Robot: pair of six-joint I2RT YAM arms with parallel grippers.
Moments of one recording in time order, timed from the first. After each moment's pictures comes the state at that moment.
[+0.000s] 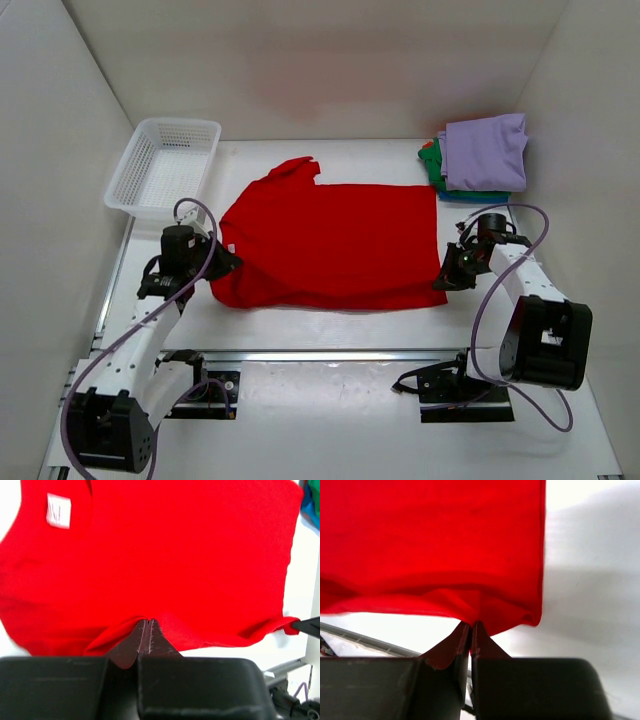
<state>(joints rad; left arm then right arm) -0.09 0.90 0.59 -0.35 0.29 -0.56 -0.17 1.32 0.79 -0.77 -0.42 0.09</state>
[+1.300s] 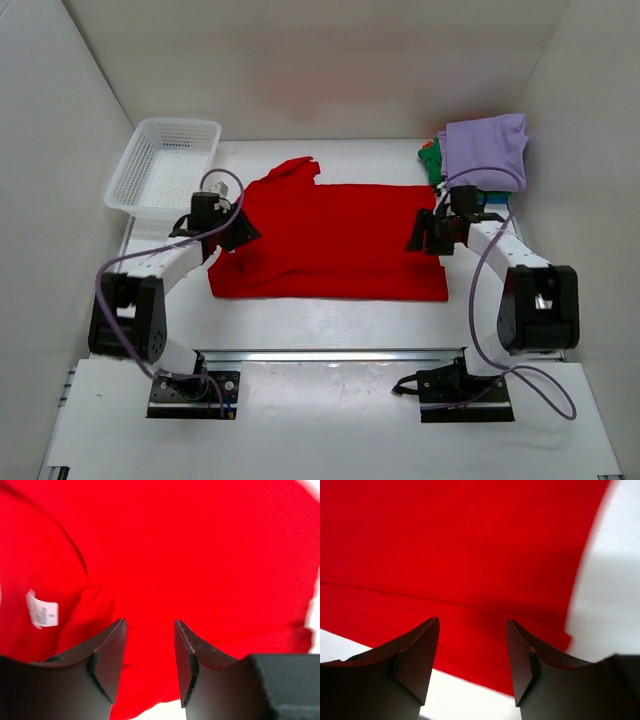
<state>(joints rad) -0.12 1.43 0.82 -0.09 0.25 -0.54 0.01 1.48 0.95 -0.48 -0.32 0.16</state>
